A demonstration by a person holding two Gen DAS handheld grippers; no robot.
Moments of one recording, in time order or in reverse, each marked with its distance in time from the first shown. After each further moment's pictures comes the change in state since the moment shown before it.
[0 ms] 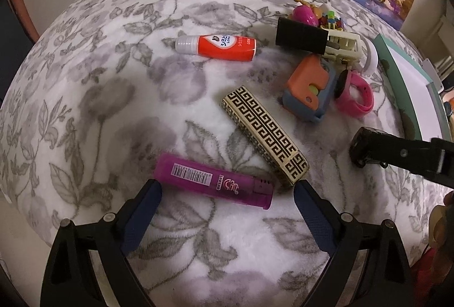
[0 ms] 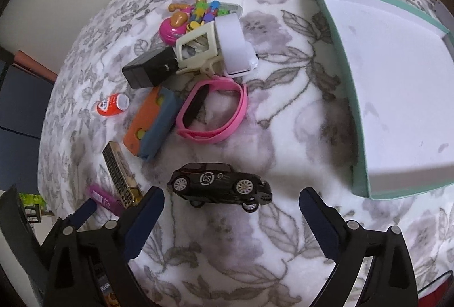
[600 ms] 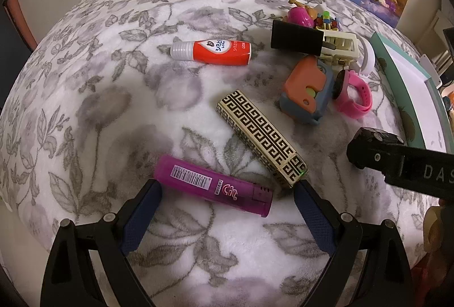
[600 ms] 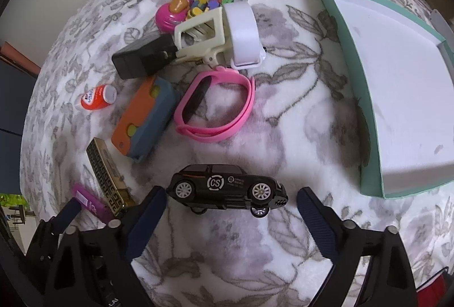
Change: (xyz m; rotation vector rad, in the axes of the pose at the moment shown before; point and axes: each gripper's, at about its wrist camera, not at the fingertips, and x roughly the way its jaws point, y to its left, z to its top) left arm 0.007 0.000 -0.001 0.033 -0.026 -0.004; right arm 0.028 0.035 0.004 -0.009 0.017 -0.106
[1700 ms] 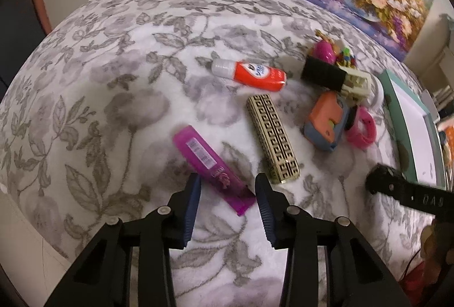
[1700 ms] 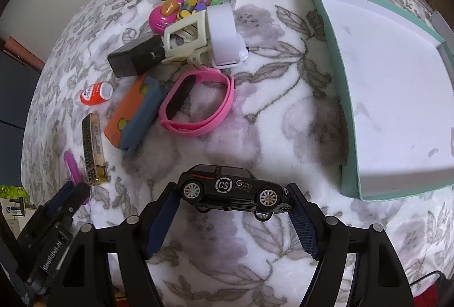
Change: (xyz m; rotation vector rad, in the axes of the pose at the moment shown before) left arm -0.021 0.039 0.002 -0.143 -0.057 -0.027; right arm -0.020 -0.041 -0.016 -0.026 0.001 0.024
